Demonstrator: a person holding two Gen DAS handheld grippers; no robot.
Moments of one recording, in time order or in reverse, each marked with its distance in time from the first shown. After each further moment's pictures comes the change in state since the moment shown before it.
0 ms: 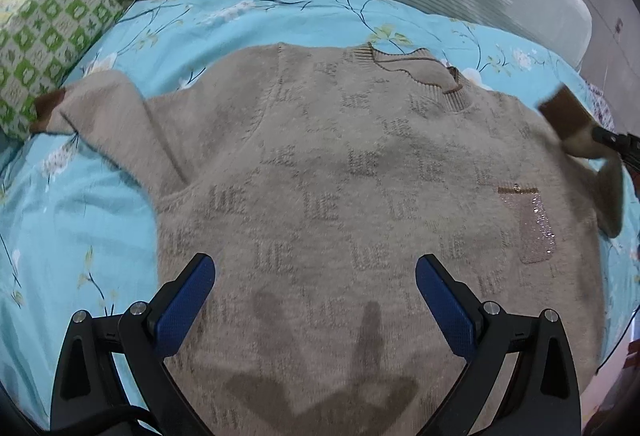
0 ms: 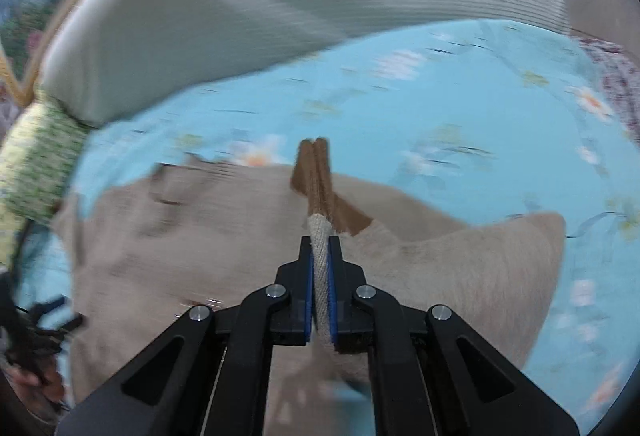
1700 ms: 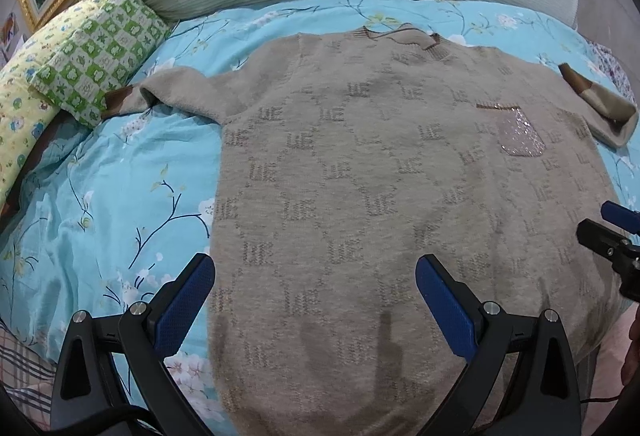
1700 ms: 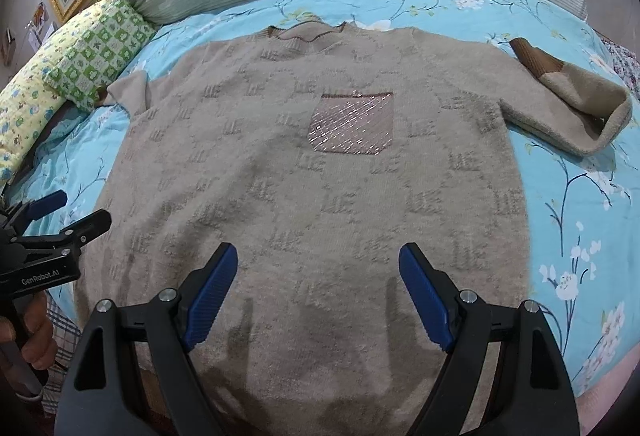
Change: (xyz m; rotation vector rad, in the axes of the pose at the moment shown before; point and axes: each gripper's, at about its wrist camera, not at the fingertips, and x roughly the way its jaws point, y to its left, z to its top) left arm -0.075 -0.027 -0.108 0.092 -0.071 0.198; right arm -0.047 0.111 -0.193 -0.137 0.097 -0.012
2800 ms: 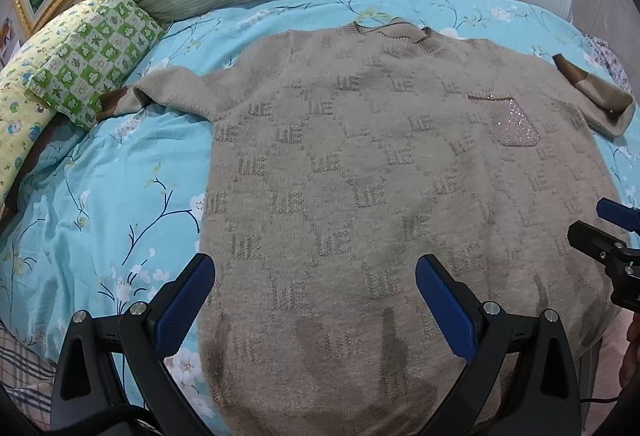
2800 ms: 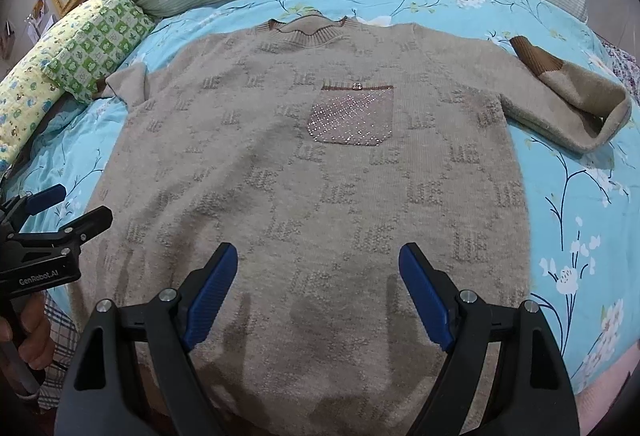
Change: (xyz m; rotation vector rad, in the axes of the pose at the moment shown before) left arm -0.001 -0.016 -0.005 0.013 -0.008 -0.010; right arm 0.003 0.002 -0.005 -0.022 0.022 -0.004
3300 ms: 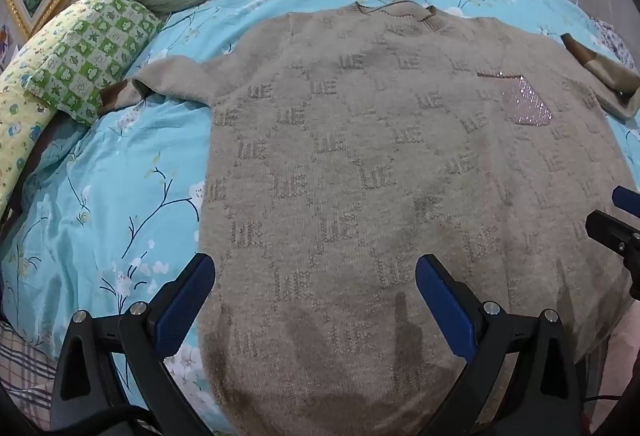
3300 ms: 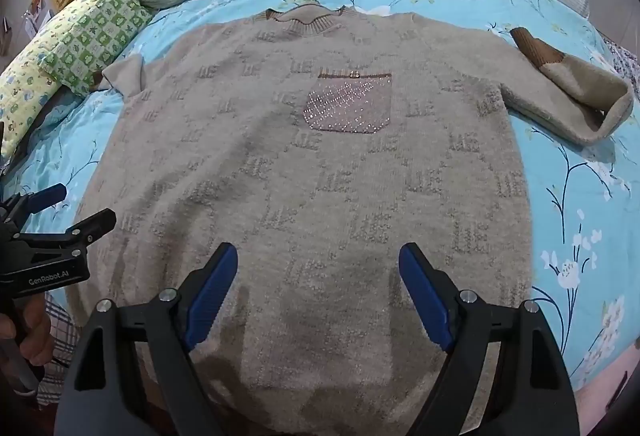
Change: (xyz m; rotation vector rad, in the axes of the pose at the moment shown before) left arm 0.010 0.002 -0.003 0.031 0.056 0.033; right arm 0.002 0.001 -0.003 0.003 0.024 -0.008
